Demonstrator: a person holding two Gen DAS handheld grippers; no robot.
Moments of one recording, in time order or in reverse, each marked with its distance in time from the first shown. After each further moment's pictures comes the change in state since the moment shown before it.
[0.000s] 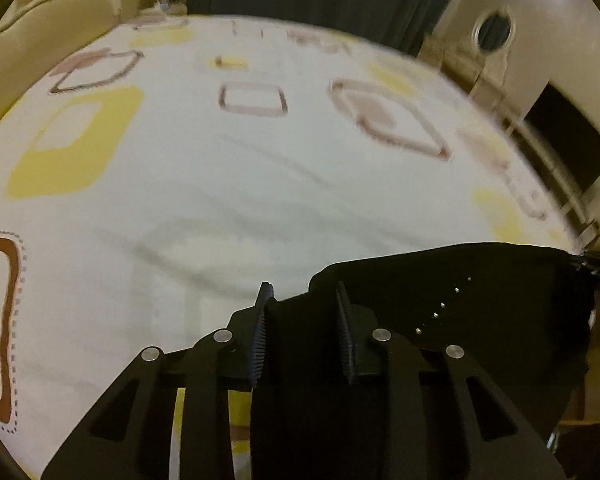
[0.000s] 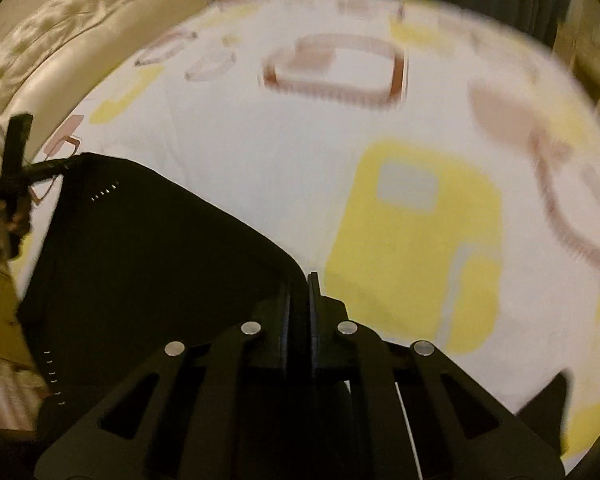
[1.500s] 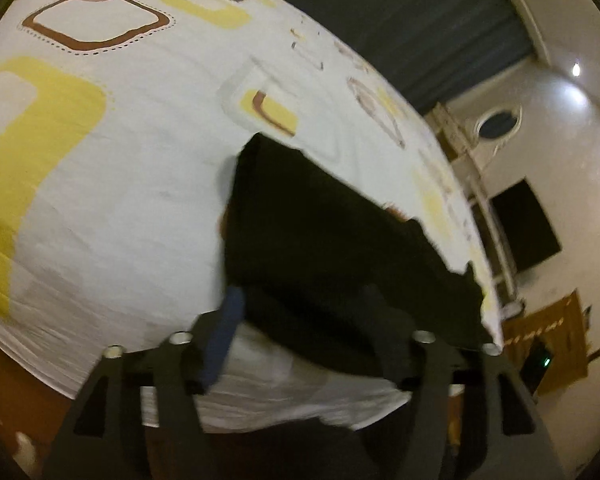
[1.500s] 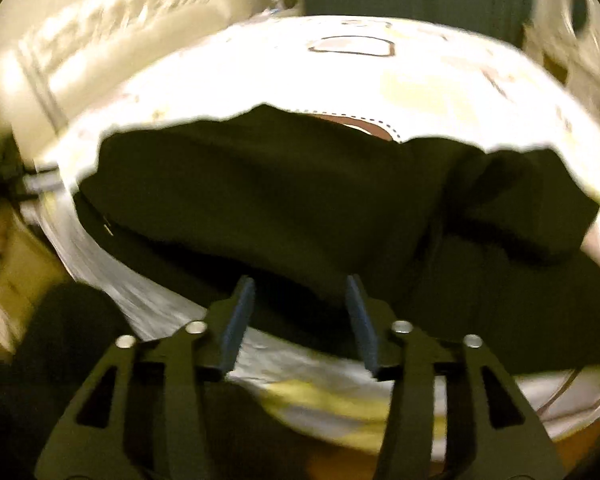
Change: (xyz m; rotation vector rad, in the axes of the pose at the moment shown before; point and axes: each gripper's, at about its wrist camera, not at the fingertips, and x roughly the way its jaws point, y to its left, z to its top) left arm -0.144 -0.007 -0.257 -0.440 -0.066 -0.212; right arm -0.100 0.117 -0.275 0.162 -0.118 0.073
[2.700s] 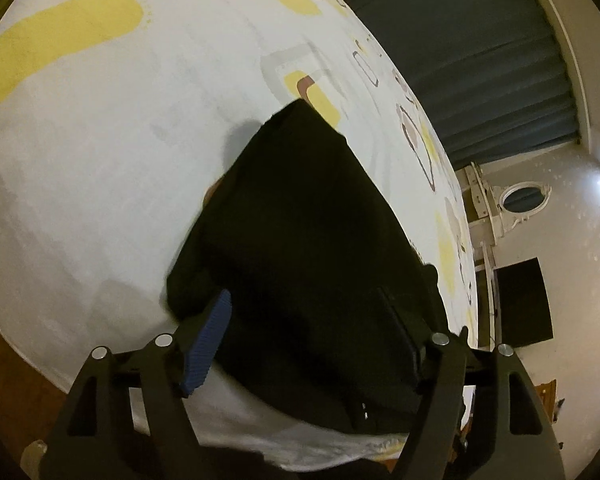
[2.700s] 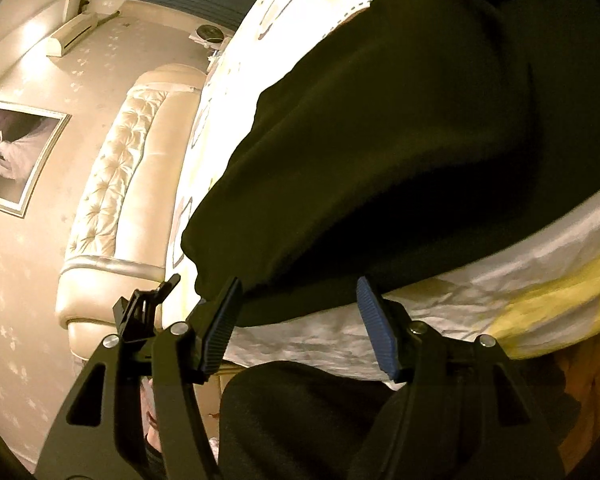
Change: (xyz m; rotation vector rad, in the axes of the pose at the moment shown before) left arm 0.050 0.010 -0.007 -0.293 -0.067 0.034; right arm 0.048 -0.001 -0.037 0.720 0.034 0.451
